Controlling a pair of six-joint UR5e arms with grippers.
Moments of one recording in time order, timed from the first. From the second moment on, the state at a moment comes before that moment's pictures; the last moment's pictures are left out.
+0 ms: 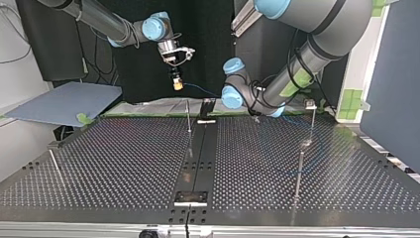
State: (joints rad) left arm -0.39 -2.34 -1.52 -2.91 -2.36 -1.03; right arm 2.14 -0.73 1.94 -1.17 1.53 1.55
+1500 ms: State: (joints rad) left arm -0.48 -2.49 -1.53 -3.01 -2.16 -1.18; right arm 2.14 -0.73 1.93 -1.16 1.53 1.55
